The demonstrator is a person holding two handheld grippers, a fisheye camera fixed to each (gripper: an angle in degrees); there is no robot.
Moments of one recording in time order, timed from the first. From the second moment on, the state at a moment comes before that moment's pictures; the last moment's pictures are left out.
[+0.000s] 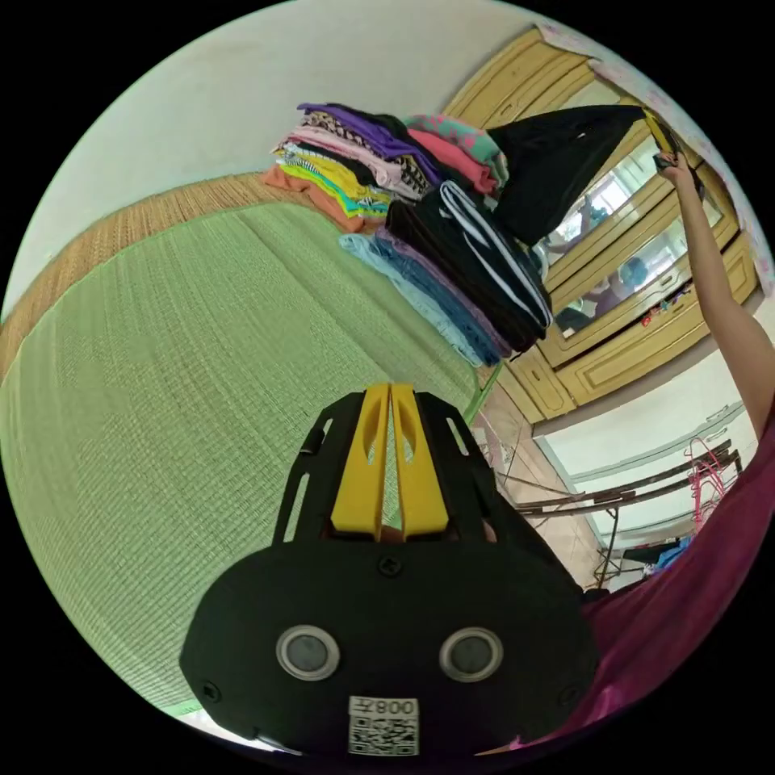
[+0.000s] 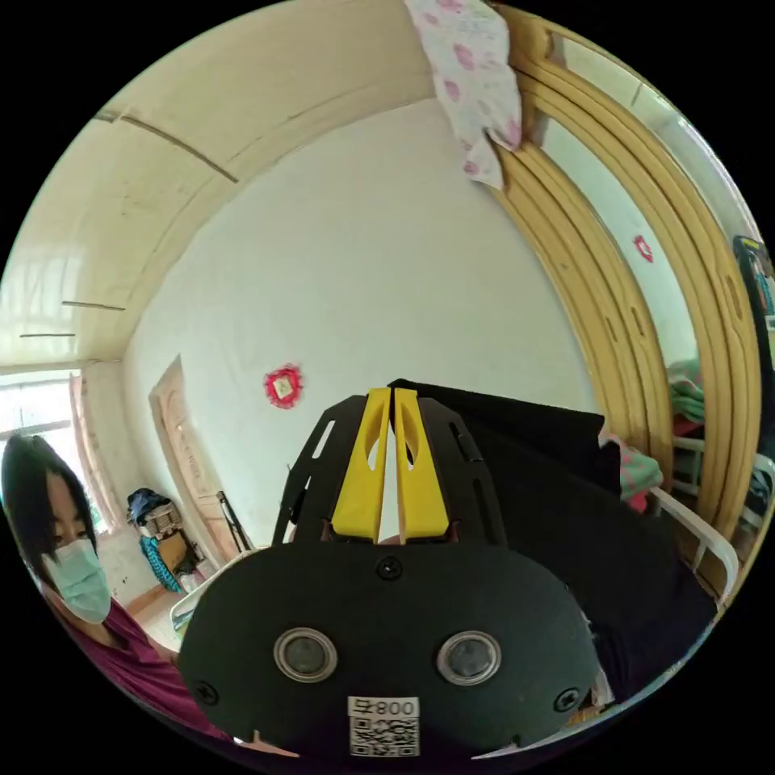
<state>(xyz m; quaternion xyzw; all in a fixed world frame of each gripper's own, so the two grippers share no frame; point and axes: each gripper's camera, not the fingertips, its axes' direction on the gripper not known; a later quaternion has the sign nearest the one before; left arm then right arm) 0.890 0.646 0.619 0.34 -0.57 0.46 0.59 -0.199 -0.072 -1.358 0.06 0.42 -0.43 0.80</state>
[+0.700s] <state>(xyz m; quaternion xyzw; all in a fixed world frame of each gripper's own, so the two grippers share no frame) 0.709 1.151 0.323 0.49 -0.29 0.63 0.52 -0.256 0.028 -0.978 -0.20 0.18 -0.44 0.86</state>
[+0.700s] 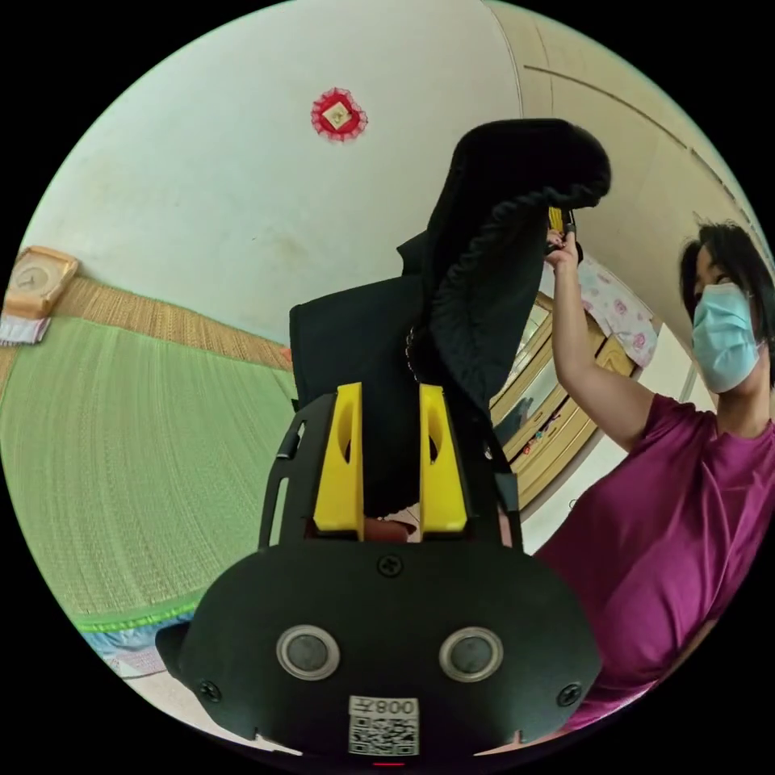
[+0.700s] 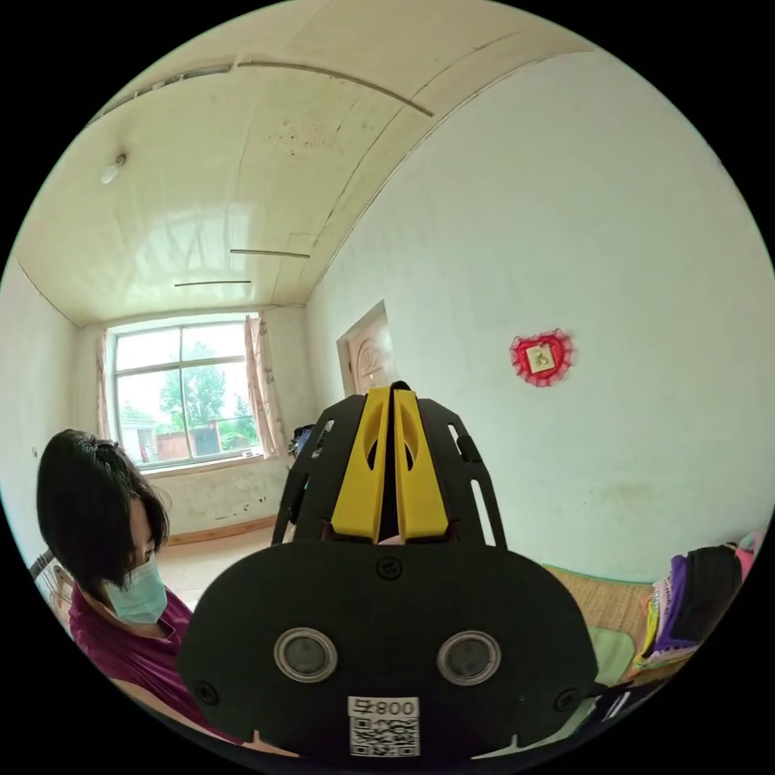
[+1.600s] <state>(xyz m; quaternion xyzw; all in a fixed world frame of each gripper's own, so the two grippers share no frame) 0.748 1.168 0.172 0.52 -0.49 0.50 0.49 -0.075 0.067 -0.791 -0.33 0.13 -0.29 0.89</state>
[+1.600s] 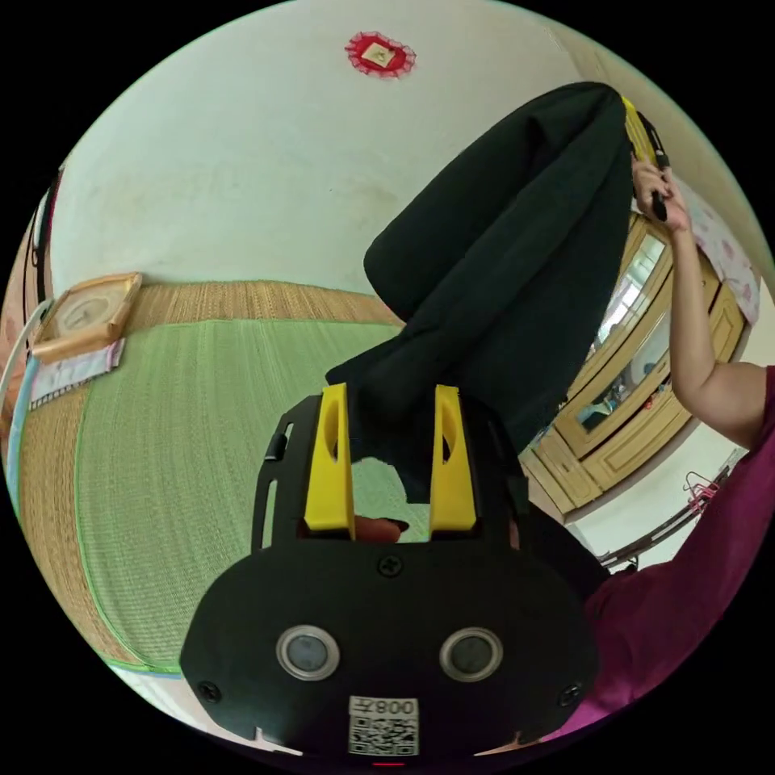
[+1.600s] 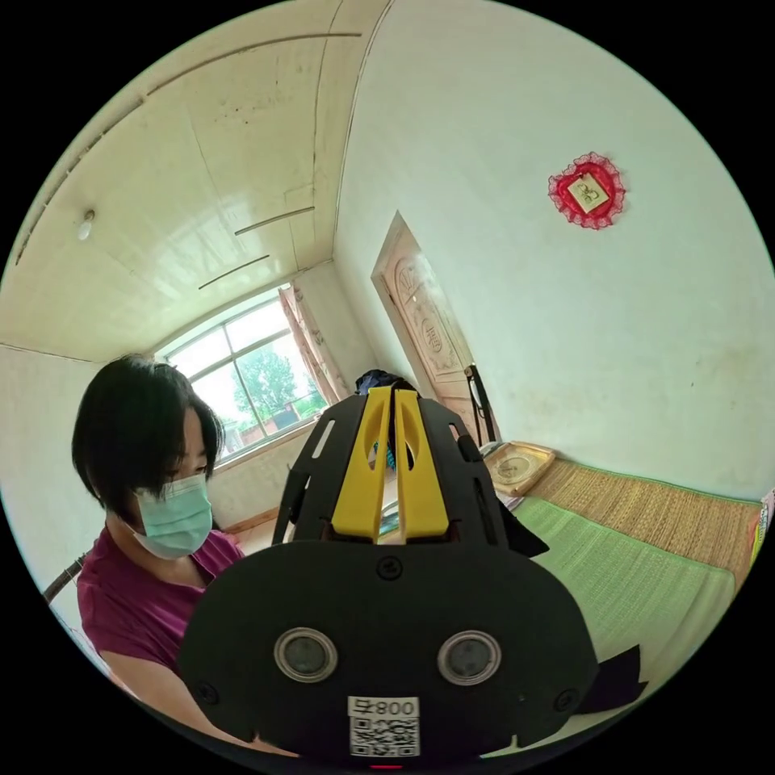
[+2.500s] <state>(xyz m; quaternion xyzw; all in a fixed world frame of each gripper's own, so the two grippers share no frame) 0.799 1.320 0.193 0.57 -0.65 0.36 0.34 0.048 0.162 -0.824 -0.20 0.30 -0.09 0.93</state>
